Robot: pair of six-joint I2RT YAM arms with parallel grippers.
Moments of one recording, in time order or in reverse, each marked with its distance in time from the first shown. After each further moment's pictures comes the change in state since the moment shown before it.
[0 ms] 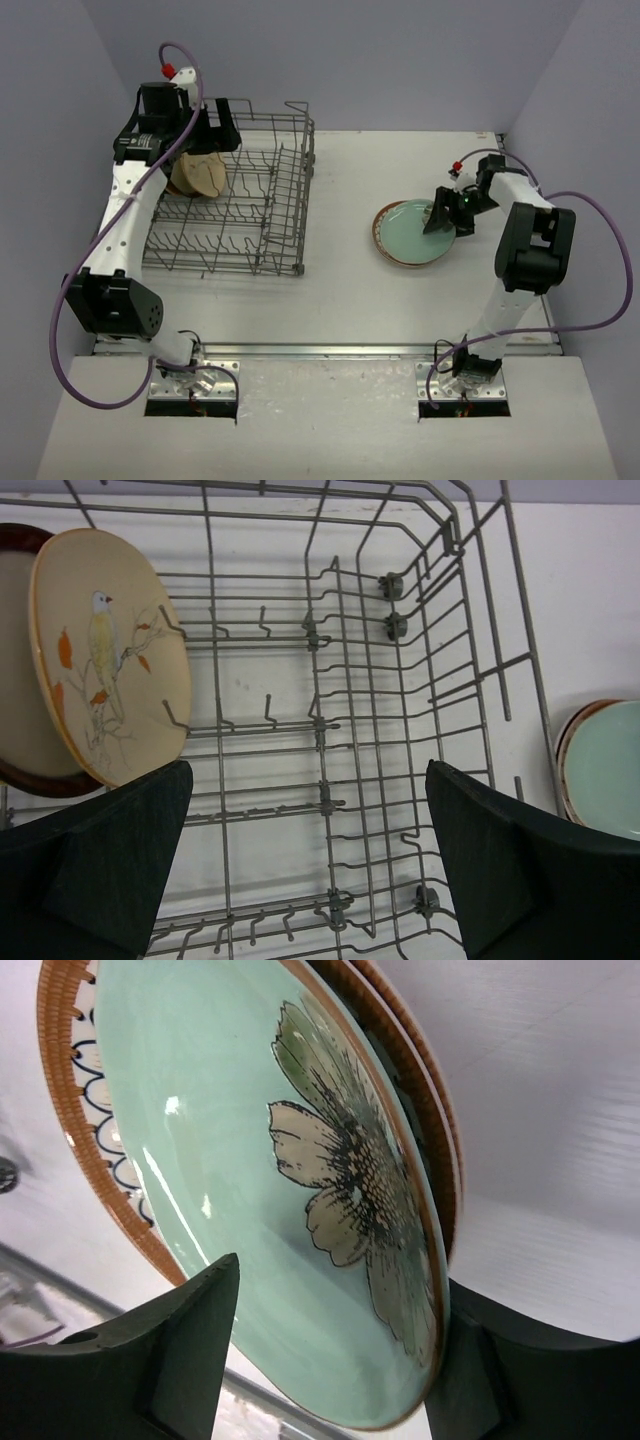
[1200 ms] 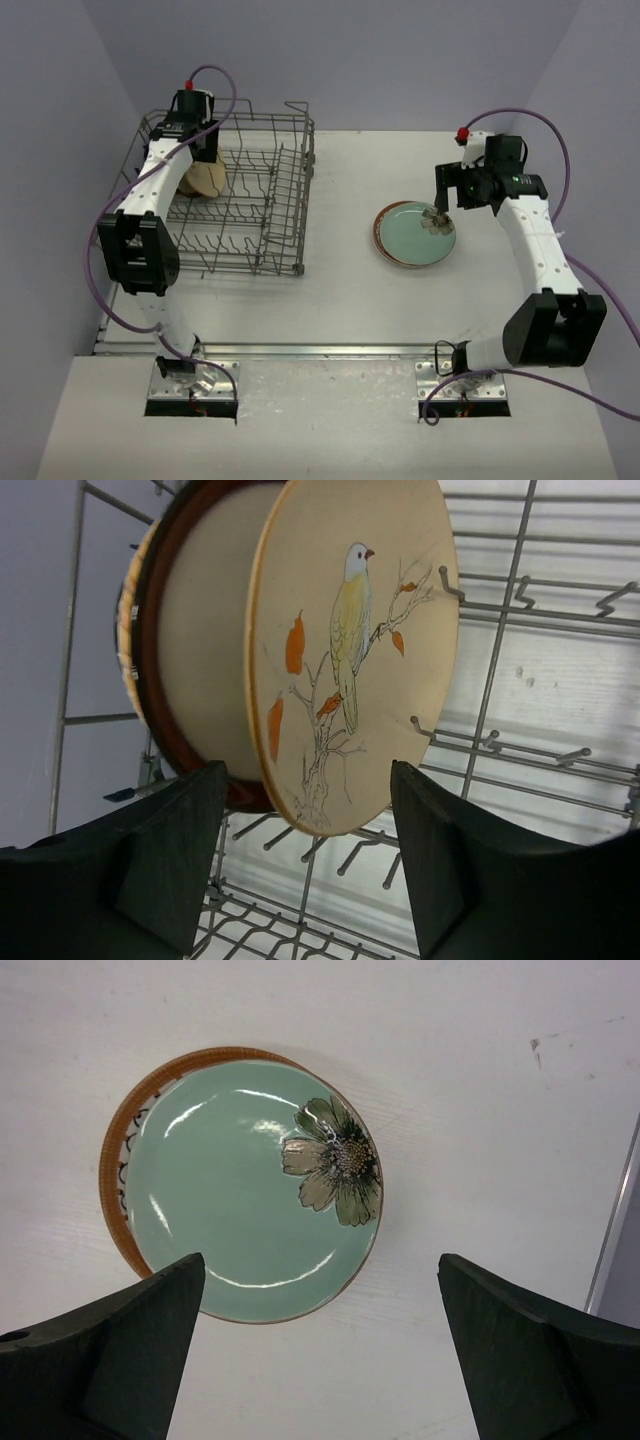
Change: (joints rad) left arm 0.000 0.312 0.090 -0.009 -0.569 0.258; right arm 0.155 -0.512 -0.097 0.150 0.372 -0.075
